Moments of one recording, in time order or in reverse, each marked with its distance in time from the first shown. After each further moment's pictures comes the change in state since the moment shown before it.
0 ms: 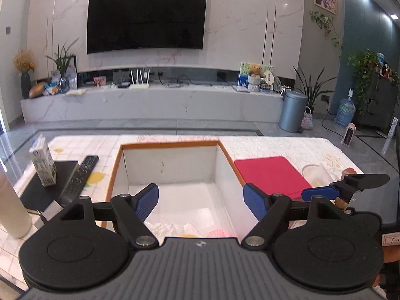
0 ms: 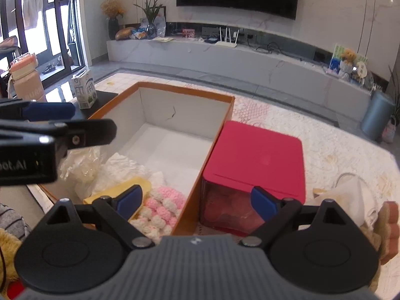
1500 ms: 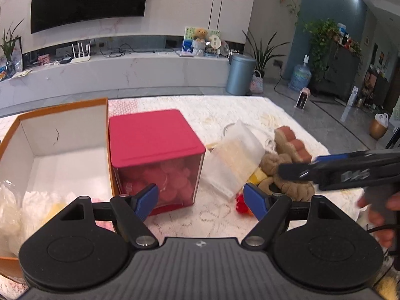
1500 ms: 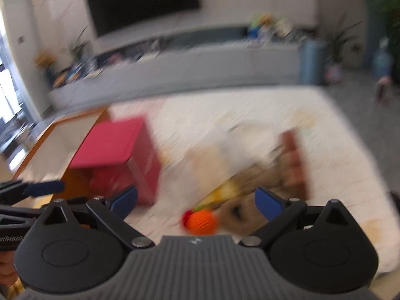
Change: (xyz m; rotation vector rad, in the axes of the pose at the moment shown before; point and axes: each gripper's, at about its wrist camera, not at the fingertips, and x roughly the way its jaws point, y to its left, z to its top) left arm 0.049 -0.125 -0.039 0.060 0.179 -0.216; right arm -0.067 -0.176 -0.087 0.373 -0.011 -0.086
